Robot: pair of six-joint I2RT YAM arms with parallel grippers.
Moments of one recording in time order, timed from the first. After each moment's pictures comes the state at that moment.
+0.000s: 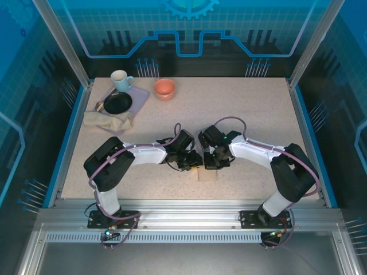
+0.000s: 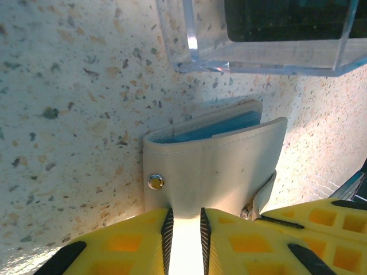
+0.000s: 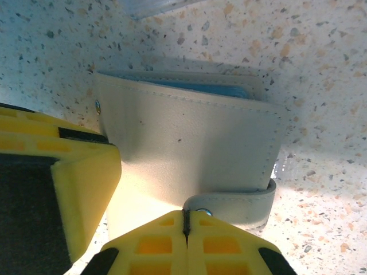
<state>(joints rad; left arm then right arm) -0.75 1.82 0.96 -0.13 0.42 -1.05 0.66 1.61 0.97 -0.76 -0.16 0.59</state>
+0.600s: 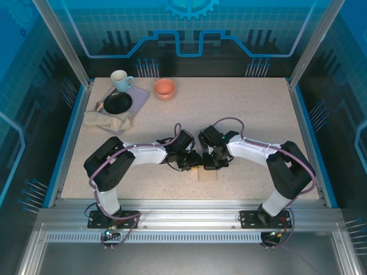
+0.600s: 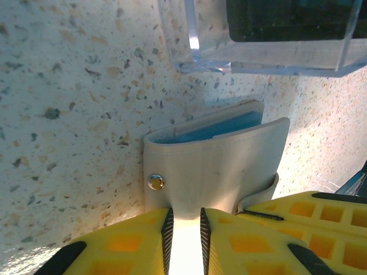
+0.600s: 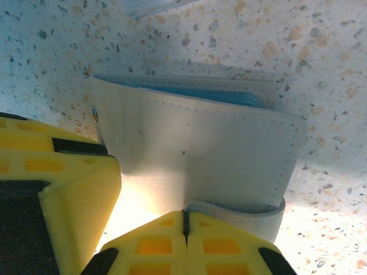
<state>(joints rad) -0.75 1.82 0.96 -0.13 0.42 -1.05 0.66 1.65 0.97 -0.74 -0.17 0.59</state>
